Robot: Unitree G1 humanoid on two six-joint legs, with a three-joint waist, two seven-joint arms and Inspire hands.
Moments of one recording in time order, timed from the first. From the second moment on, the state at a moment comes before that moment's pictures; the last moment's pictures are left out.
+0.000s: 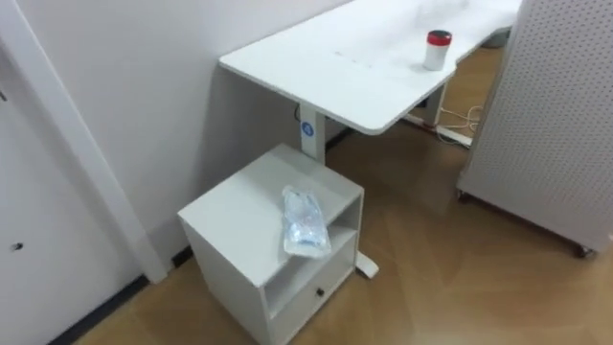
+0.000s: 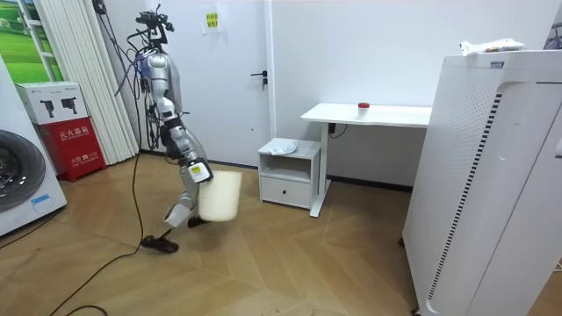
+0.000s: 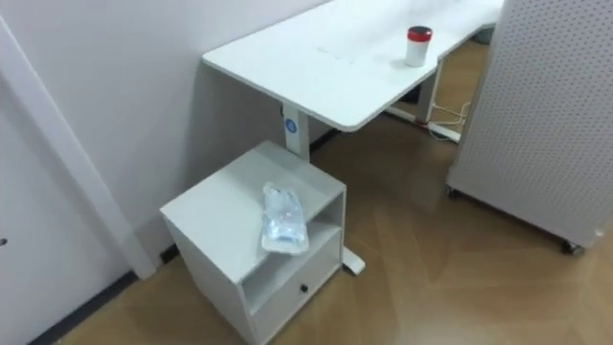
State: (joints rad) left arm 0.13 0.22 0.09 1.20 0.27 -0.03 0.10; right arm 0.08 -0.26 -0.06 1.20 0.25 -0.06 0.02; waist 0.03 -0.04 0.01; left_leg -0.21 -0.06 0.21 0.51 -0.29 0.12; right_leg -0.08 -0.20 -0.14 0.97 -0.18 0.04
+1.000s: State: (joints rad) left arm 0.01 0.22 0.05 0.96 0.32 -0.16 0.36; right arm -0.01 -0.25 0.06 1.28 0.23 -0.14 0.05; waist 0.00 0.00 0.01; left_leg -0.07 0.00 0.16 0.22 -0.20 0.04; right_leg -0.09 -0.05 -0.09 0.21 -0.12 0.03
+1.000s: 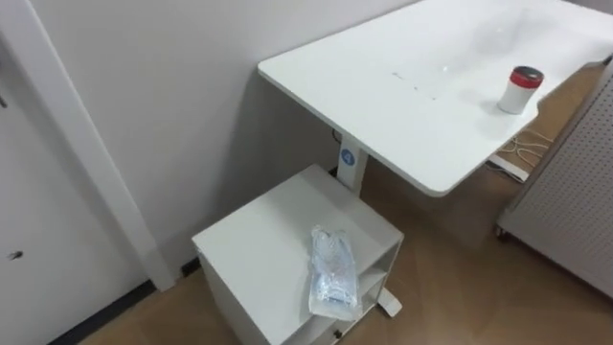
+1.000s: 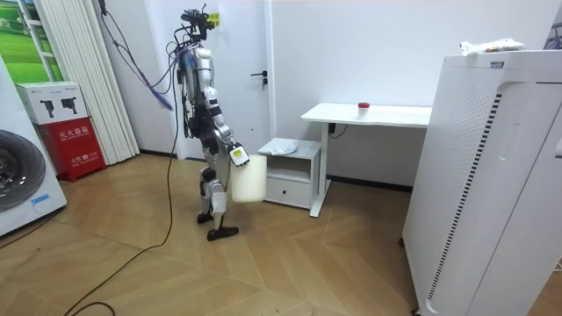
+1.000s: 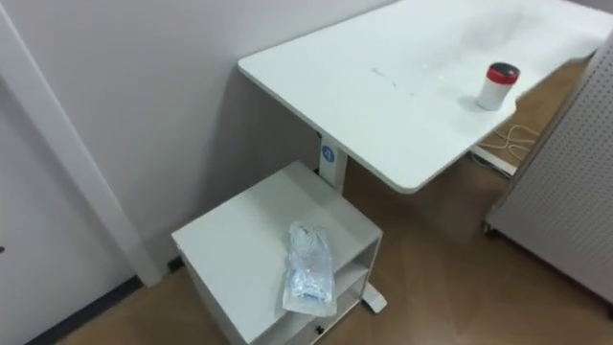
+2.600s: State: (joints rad) left arm -0.64 0.31 -0.22 1.05 0.26 -0.29 0.71; right arm -0.23 -0.30 0.31 1.11 0.39 -0.22 -0.07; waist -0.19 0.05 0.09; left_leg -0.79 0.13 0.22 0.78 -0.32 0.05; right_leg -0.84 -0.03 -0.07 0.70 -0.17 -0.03
